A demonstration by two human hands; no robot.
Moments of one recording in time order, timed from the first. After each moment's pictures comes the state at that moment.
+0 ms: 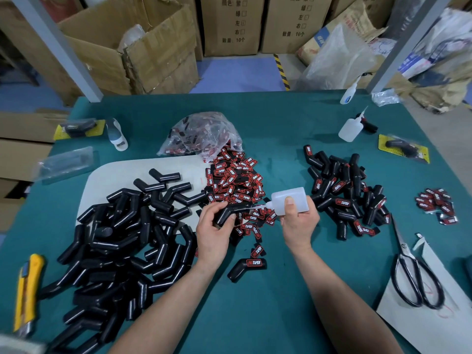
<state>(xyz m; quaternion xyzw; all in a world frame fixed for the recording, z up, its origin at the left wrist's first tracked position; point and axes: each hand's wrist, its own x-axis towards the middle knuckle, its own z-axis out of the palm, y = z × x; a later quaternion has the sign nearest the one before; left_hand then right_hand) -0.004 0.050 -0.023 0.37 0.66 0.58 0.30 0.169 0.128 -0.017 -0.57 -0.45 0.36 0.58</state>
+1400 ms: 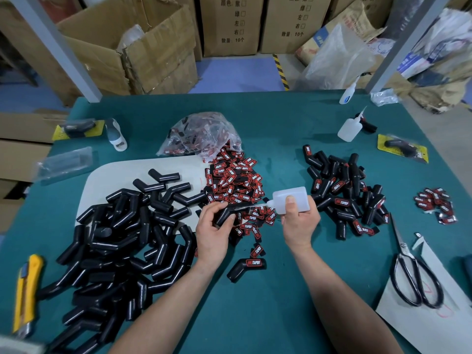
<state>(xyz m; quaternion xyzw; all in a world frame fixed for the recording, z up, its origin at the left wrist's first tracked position) -0.004 0.051 -0.027 0.36 0.66 0.58 0.31 0.169 0.127 -0.013 -0.58 -0.44 0.36 0.58</state>
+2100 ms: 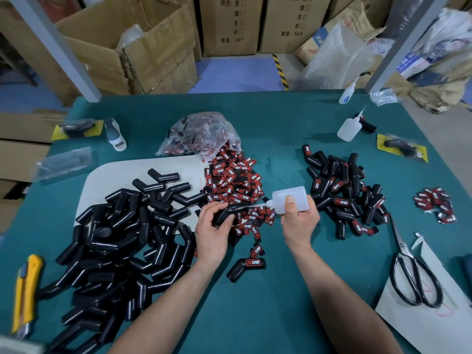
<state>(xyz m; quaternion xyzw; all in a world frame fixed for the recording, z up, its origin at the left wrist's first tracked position) -0.004 0.050 -0.023 0.38 0.66 0.58 0.29 0.170 0.129 -0.017 -0.59 -0.43 0.36 0.58</state>
